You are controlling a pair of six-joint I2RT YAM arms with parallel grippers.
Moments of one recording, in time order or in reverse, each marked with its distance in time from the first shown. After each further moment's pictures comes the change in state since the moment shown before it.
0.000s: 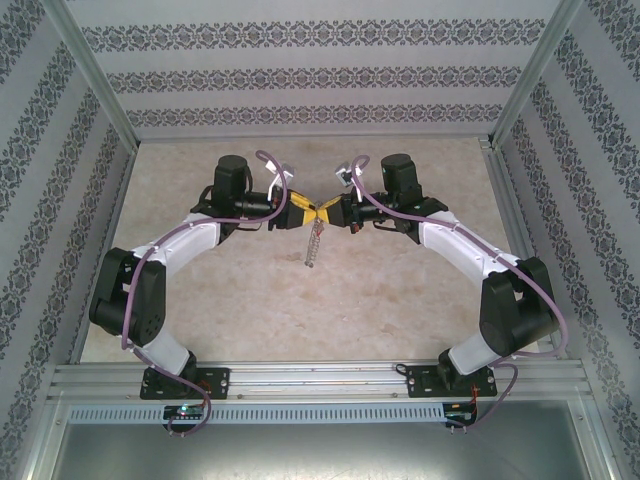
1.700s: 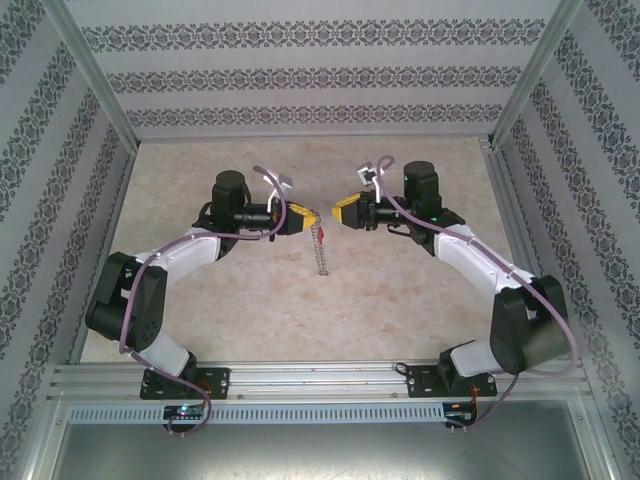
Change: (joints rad) left arm -0.021 -0.042 -0.166 0.262 -0.079 -0.074; right arm -0.079 -0.128 -0.161 0.171 0.011 0.158
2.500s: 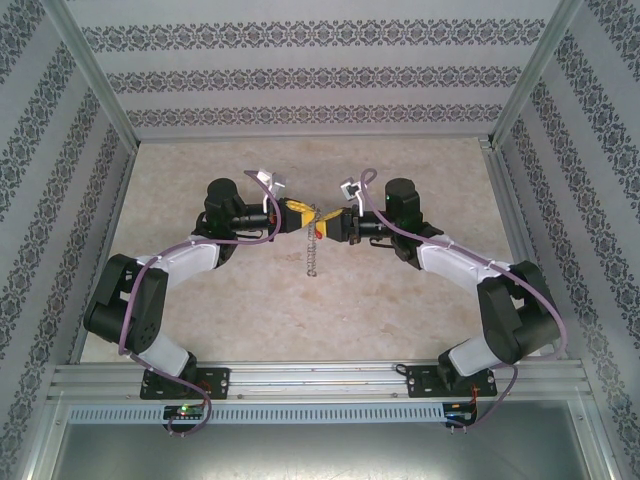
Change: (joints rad) left arm 0.000 -0.009 -0.070 0.281 -0.029 -0.129; right arm 0.106 0.087 -0.111 0.291 0.007 0.187
